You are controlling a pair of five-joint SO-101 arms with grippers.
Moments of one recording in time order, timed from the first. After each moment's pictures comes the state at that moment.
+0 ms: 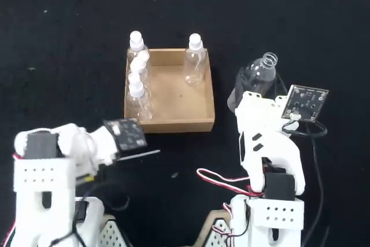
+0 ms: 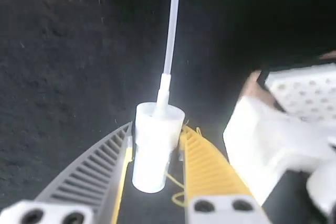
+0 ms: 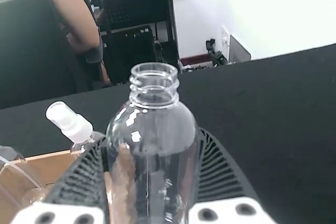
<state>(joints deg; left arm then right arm) -9.5 -54.7 42.9 100.3 -77.5 4.7 -80.2 72.0 30.6 -8.7</state>
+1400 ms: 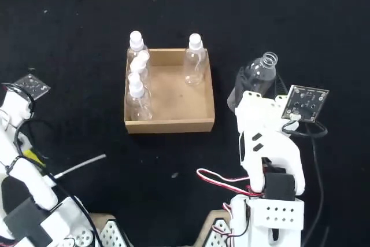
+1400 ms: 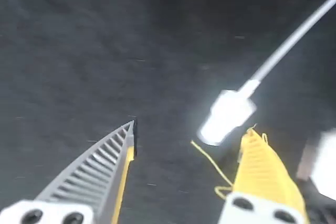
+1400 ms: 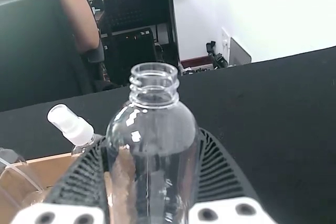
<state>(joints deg) -49.1 -18.8 25.5 82.0 -80.7 4.7 -80.2 72.0 30.2 -8.7</state>
